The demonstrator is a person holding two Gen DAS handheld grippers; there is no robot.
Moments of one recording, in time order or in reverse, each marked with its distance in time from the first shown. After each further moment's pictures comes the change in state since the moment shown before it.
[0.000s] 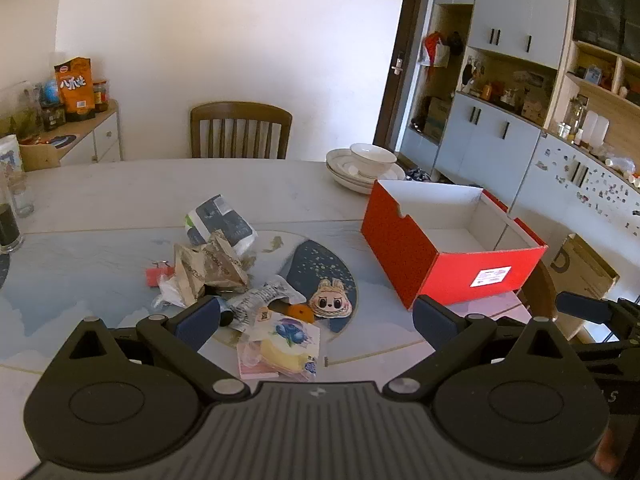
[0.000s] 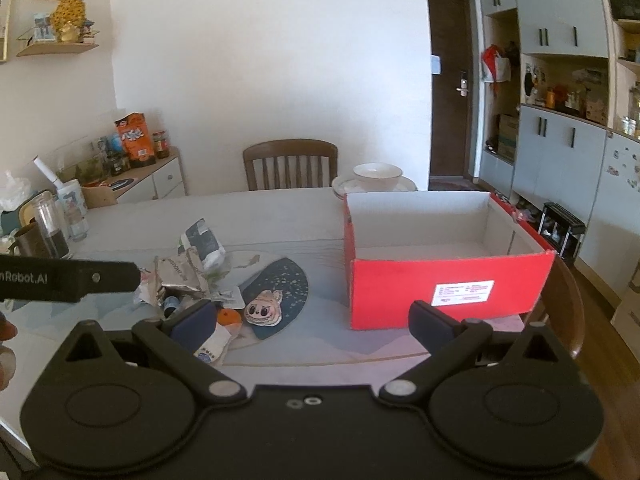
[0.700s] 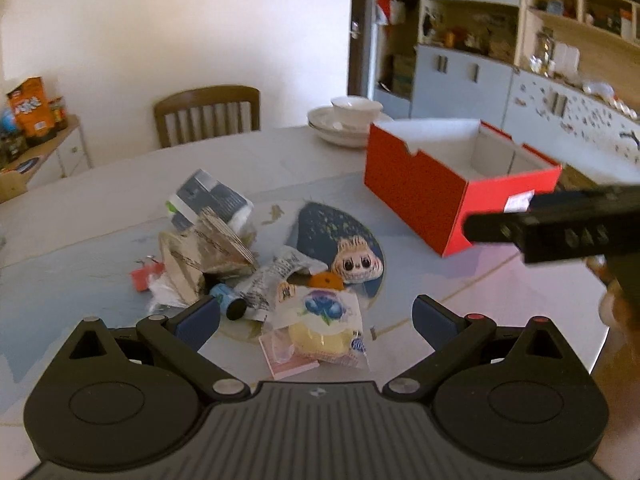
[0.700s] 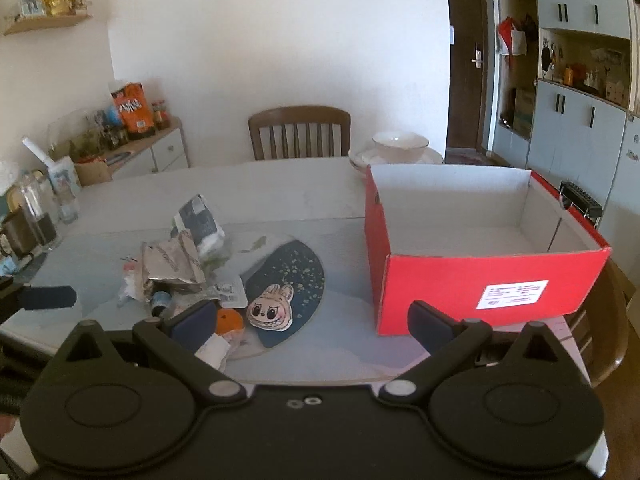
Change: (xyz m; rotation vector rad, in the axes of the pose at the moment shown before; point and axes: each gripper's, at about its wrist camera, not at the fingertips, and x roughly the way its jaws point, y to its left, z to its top) left arm 0.068 0.029 -0.029 0.207 0.079 -0.048; right arm 0.090 0.012 0.010 0.011 0.114 -0.002
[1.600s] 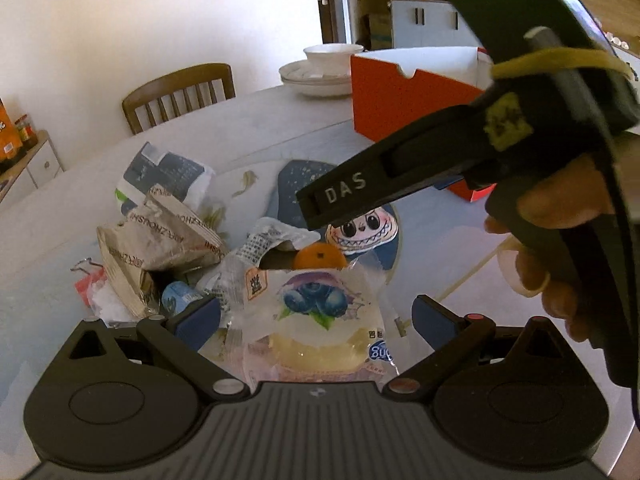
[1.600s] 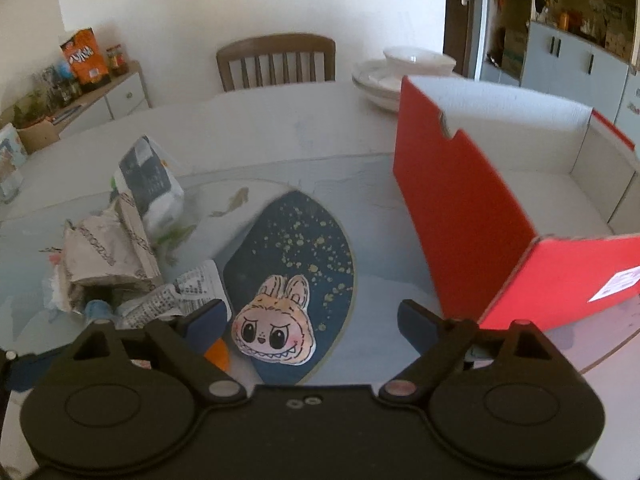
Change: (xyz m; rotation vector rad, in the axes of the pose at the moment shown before) left arm 0.090 -0.015 -0.013 0.143 0.077 0.017; right arm 0.140 0.031 0.003 0.058 0.207 -0.066
